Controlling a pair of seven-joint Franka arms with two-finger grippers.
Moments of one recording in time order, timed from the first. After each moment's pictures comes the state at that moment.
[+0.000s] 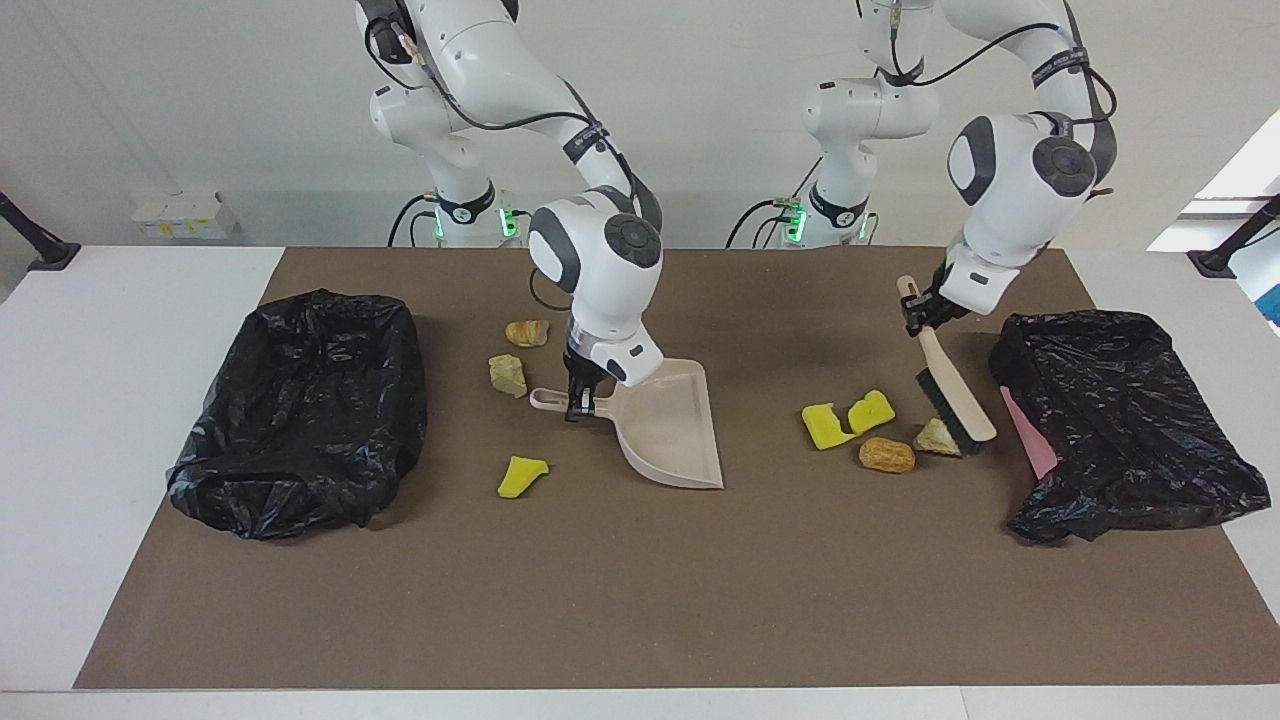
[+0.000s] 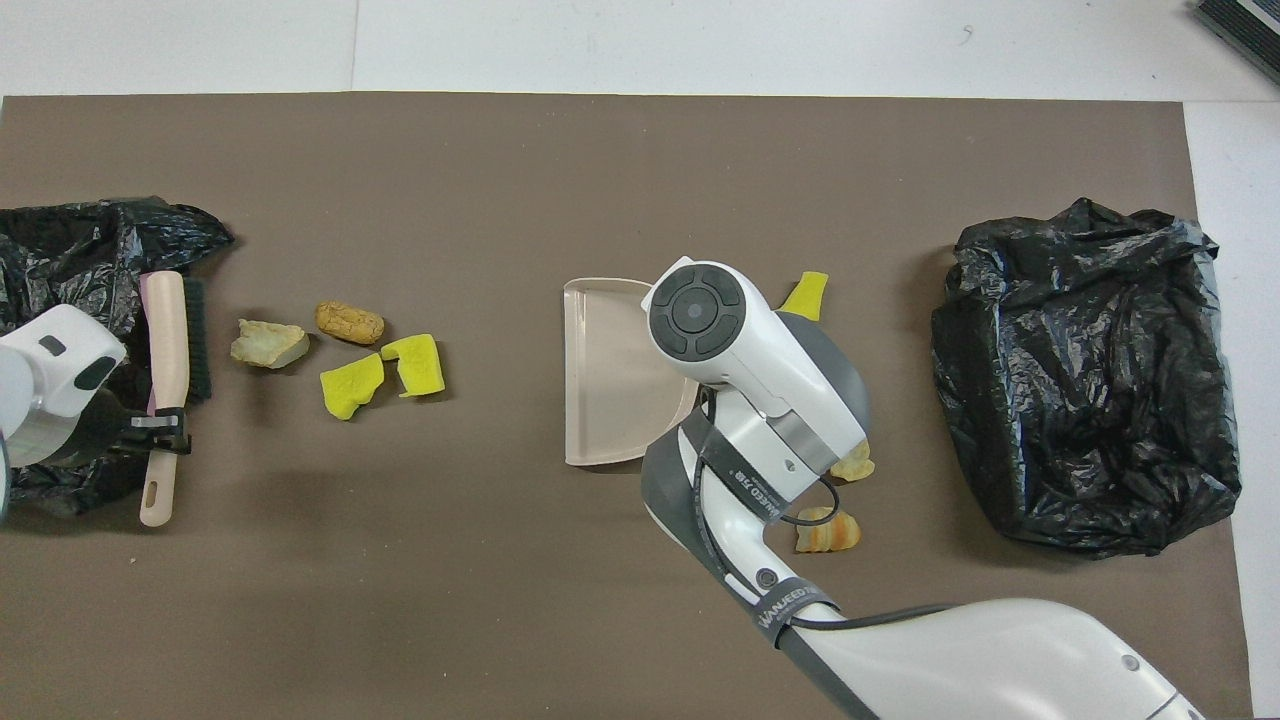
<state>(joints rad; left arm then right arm) 0.13 -0.09 -0.01 -2.19 -0.01 2.01 0.04 0.44 0.40 0.09 -1.70 -0.34 1.96 -0.87</state>
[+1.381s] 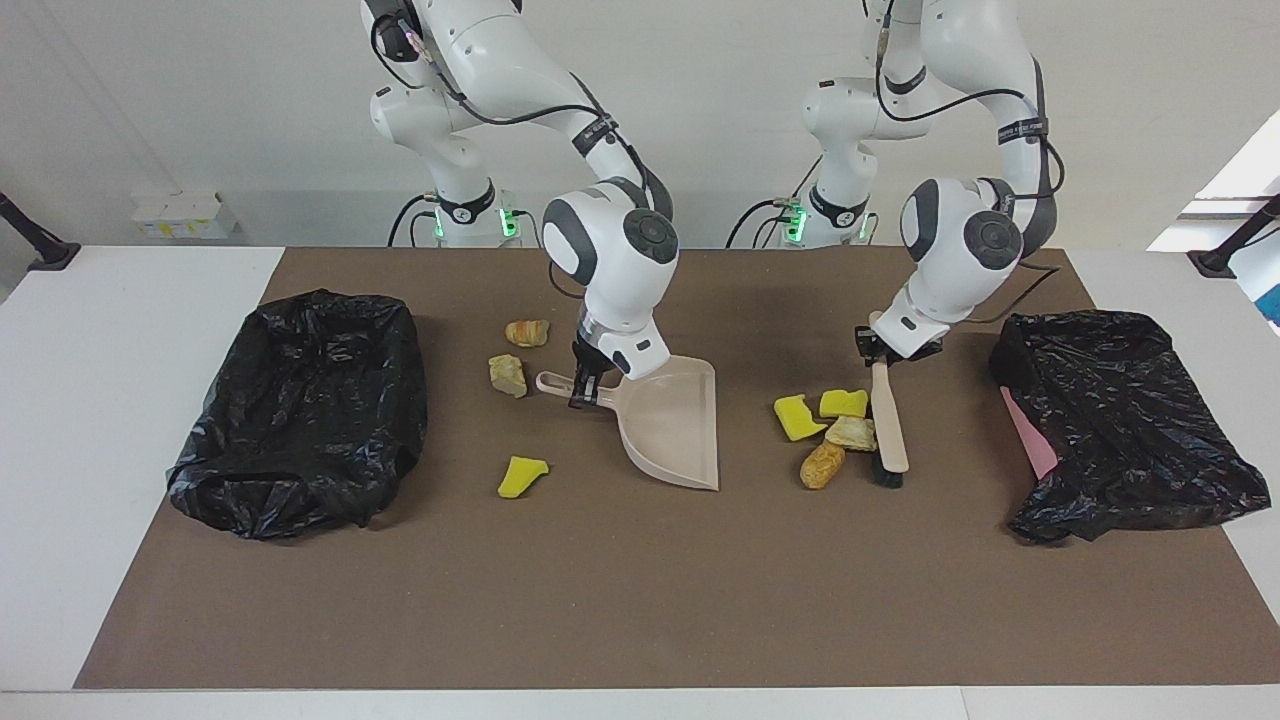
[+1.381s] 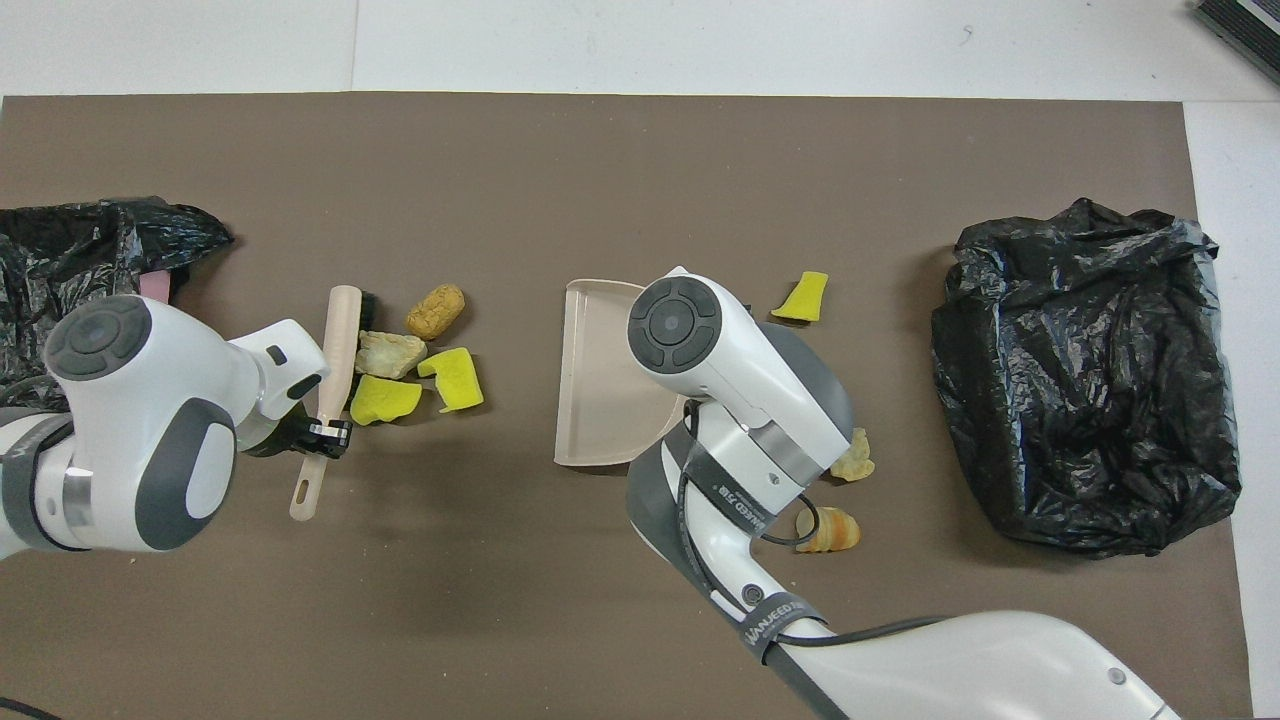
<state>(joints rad) -0.16 0.02 -0.05 -2.24 -0.08 2.09 0.00 0.46 0.39 0.09 -1.70 -0.34 1.92 -0.78</state>
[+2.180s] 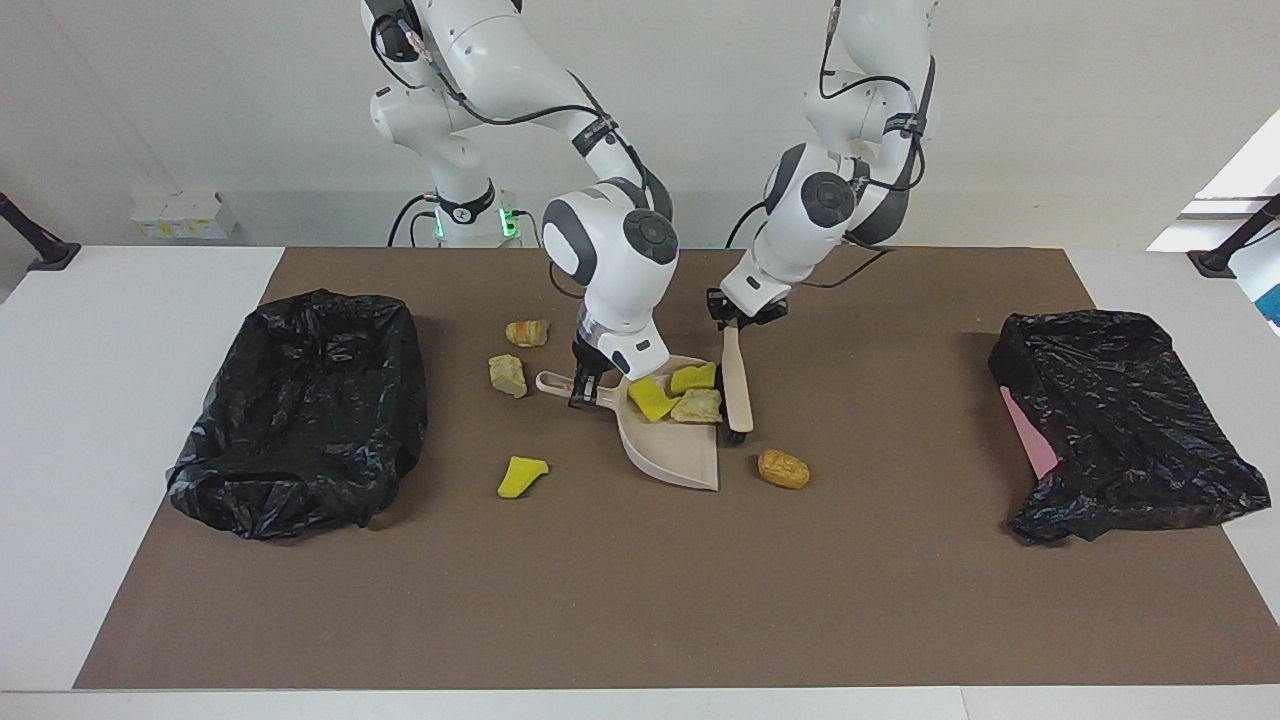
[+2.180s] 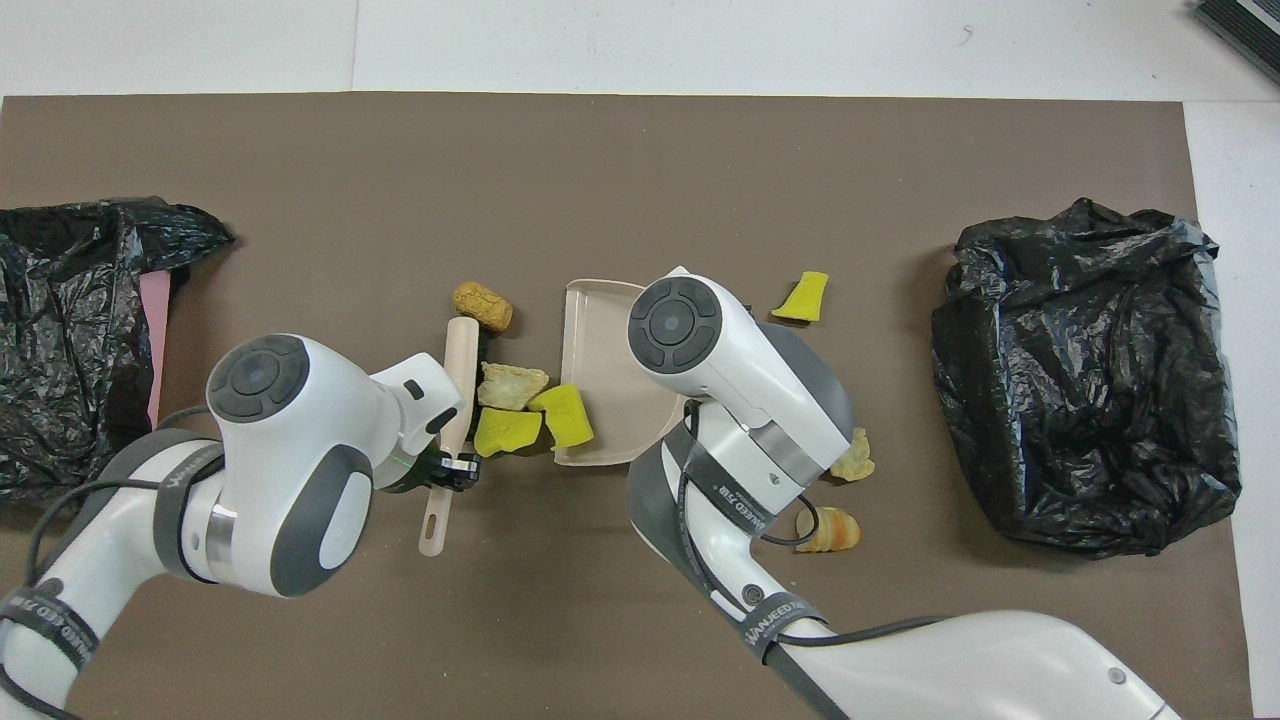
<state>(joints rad) -0.54 0.01 -0.06 -2.23 -0.36 2.16 -0.35 0.46 0.39 0.09 -1.71 -0.34 1.92 -0.78</state>
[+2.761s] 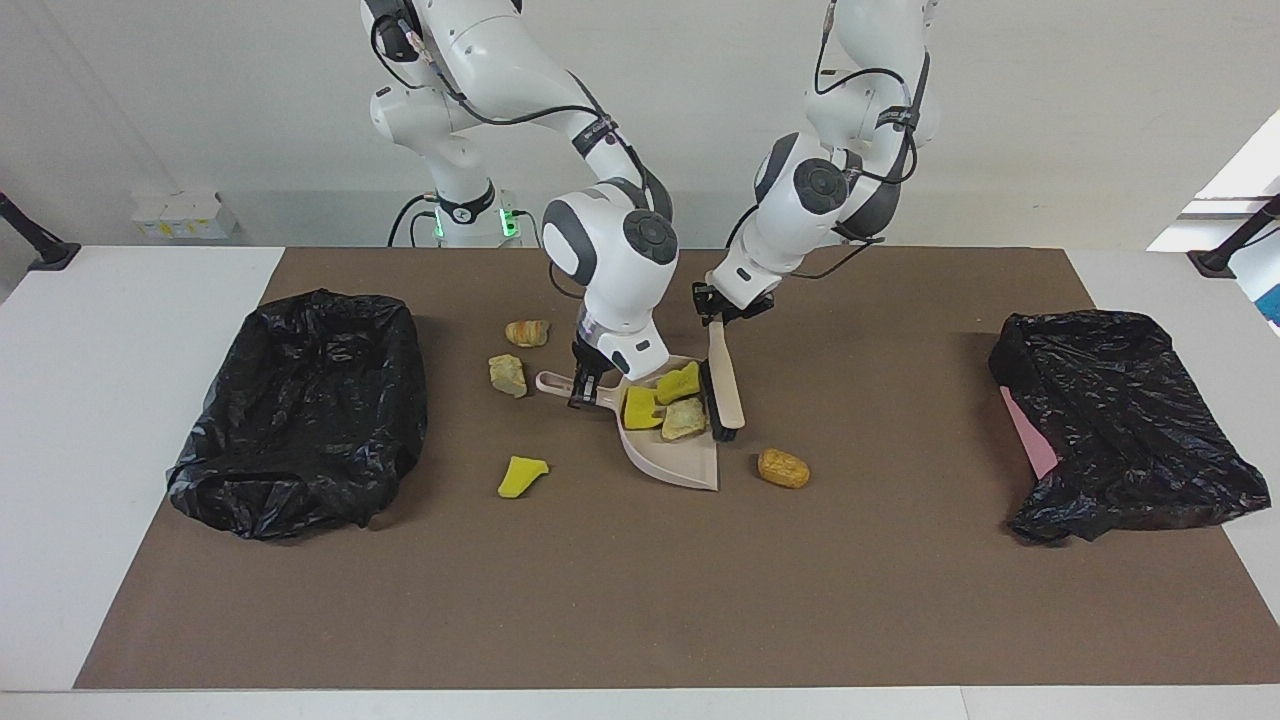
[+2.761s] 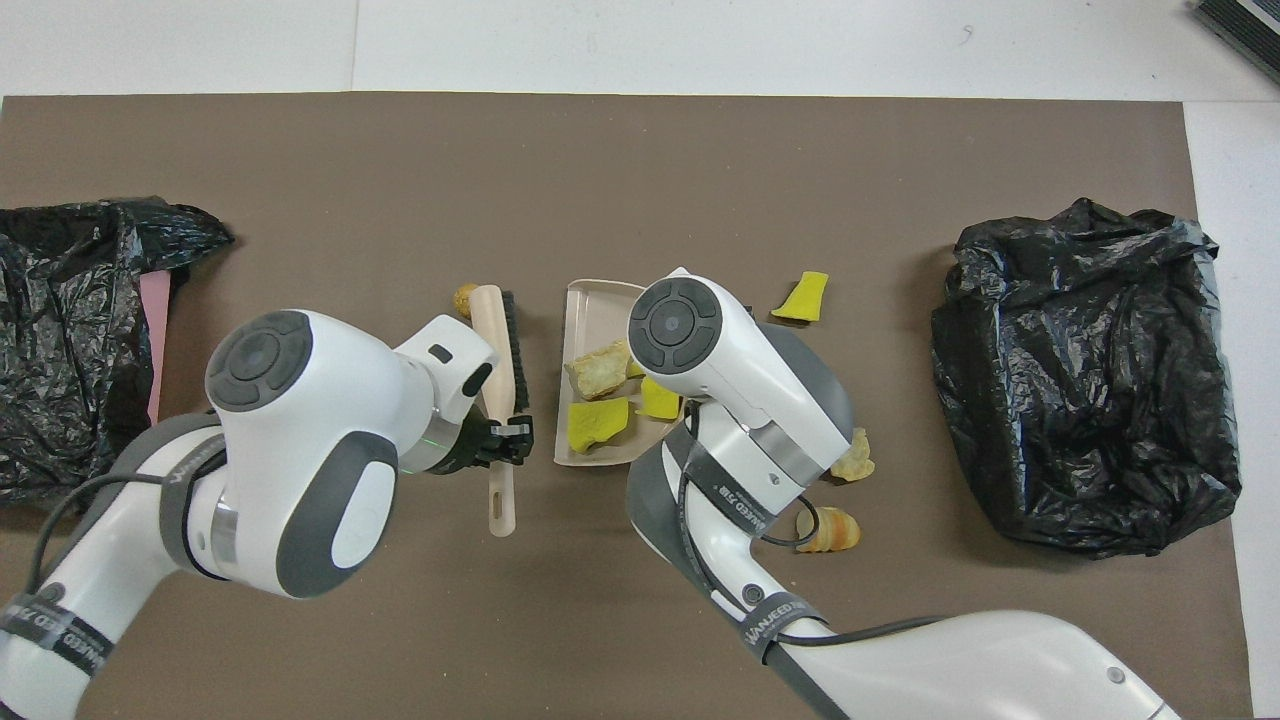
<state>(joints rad) -0.40 0.01 -0.02 -2.10 -0.29 2.06 -0.37 0.46 0.39 0.09 -1.71 -0.34 1.92 -0.77</state>
